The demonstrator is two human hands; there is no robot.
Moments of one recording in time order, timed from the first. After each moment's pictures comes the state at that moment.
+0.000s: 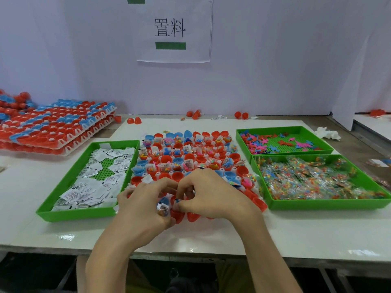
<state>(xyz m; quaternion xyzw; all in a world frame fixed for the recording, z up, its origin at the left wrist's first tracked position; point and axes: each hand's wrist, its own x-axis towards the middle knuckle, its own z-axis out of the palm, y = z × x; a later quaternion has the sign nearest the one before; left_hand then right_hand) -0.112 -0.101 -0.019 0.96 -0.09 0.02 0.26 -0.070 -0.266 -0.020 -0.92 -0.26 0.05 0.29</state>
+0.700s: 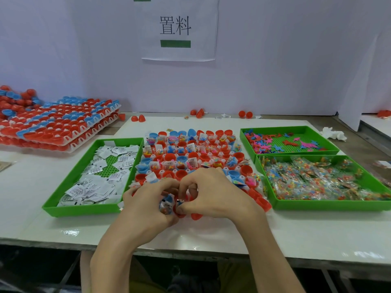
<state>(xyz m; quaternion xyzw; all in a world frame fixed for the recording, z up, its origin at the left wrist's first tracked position) -0.114 -0.098 -0.019 0.95 -0.09 0.00 0.30 -0.075 -0.264 -0.017 -0.93 -0.24 0.04 0.28</state>
